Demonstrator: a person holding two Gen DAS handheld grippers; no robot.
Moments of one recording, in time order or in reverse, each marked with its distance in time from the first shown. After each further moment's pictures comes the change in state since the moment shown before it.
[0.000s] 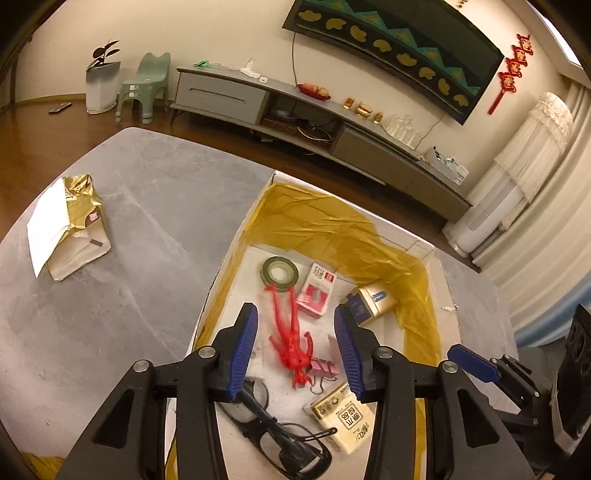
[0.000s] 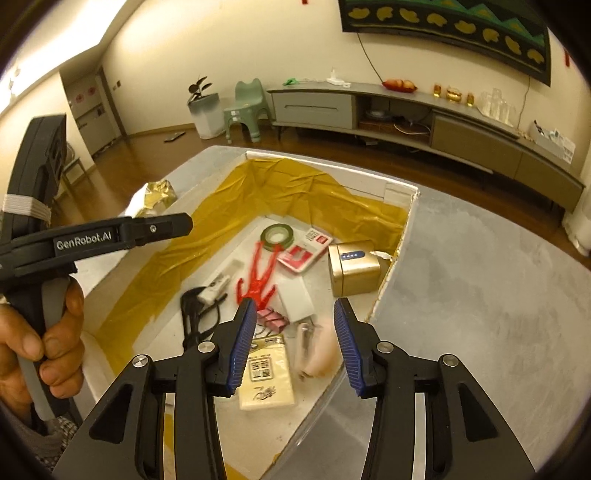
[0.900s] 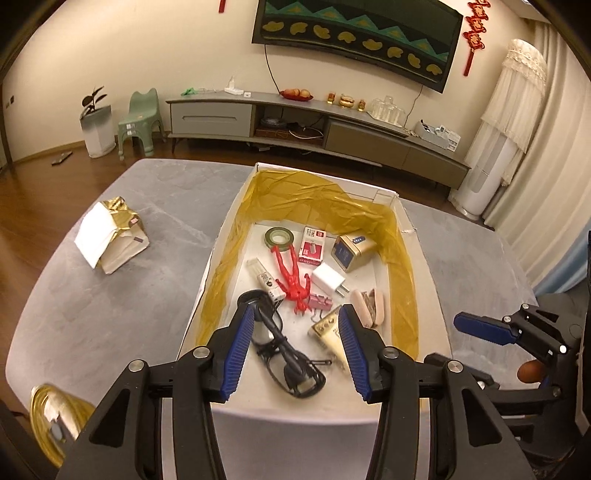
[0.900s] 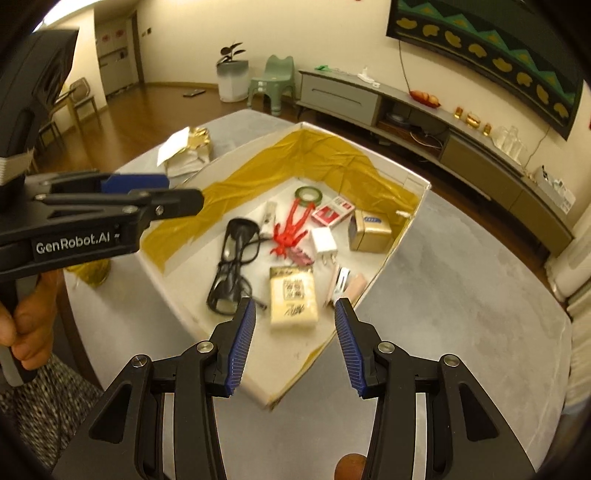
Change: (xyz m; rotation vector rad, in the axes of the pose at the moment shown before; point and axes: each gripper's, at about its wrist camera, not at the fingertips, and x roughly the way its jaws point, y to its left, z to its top) left arm -0.084 -0.046 -0.064 0.194 -0.025 0.106; right arm -0.064 0.069 -0.047 -0.227 0.099 -0.071
